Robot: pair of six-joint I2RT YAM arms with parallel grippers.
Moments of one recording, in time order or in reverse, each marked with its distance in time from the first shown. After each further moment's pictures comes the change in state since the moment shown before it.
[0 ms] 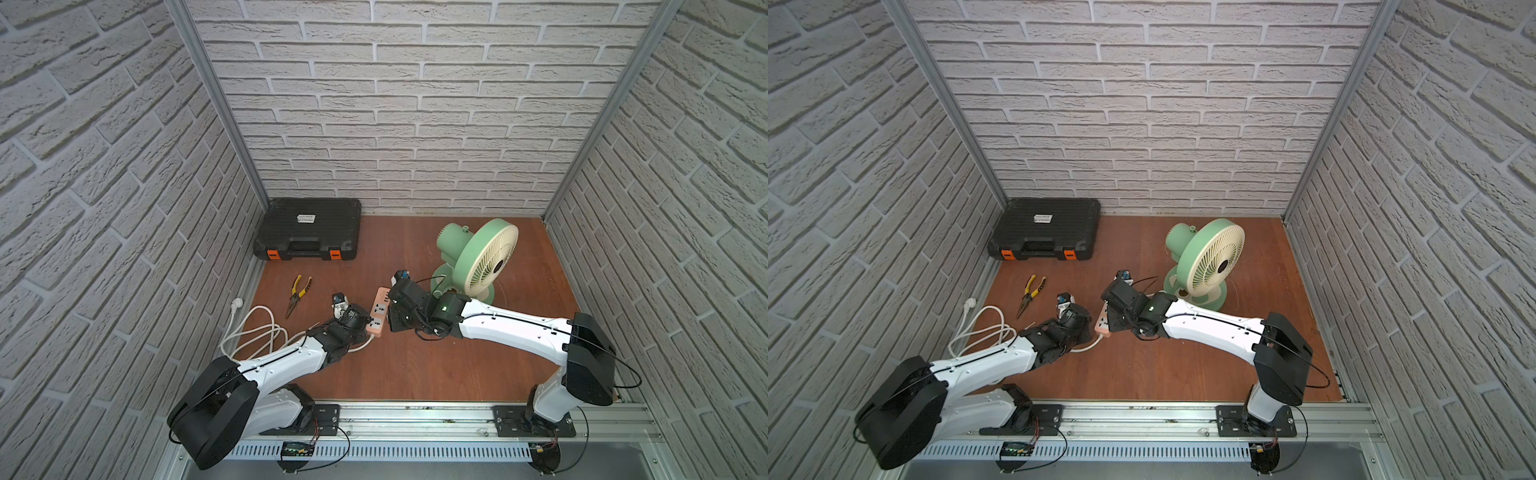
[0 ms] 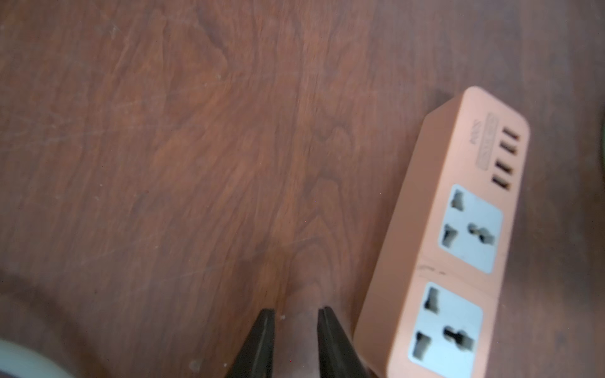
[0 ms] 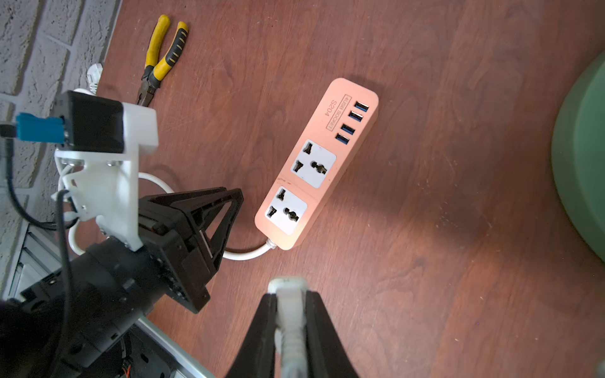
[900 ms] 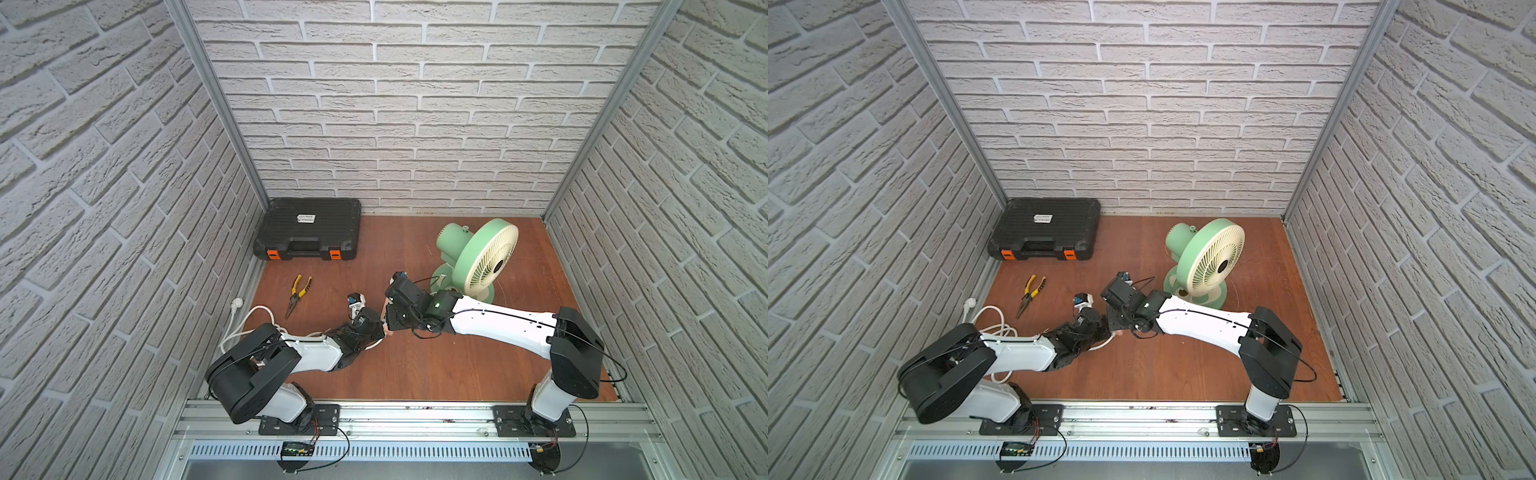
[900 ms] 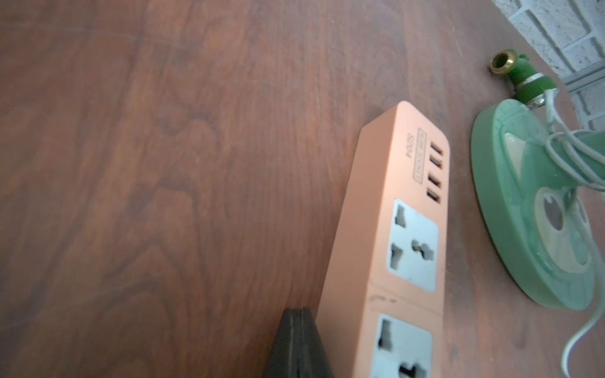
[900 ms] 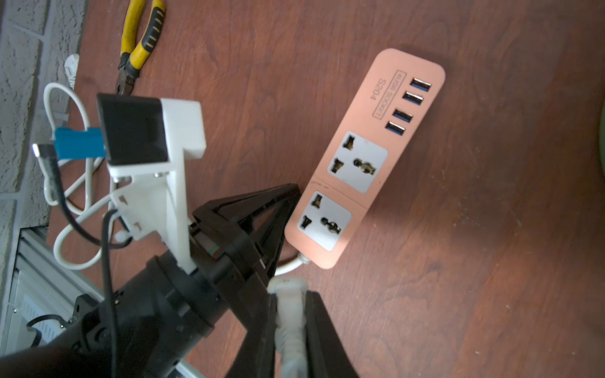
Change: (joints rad) left arm -0.109 0.266 -0.056 0.567 0.074 -0.119; right arm -0.047 0.059 0.012 0.009 -0.052 0.025
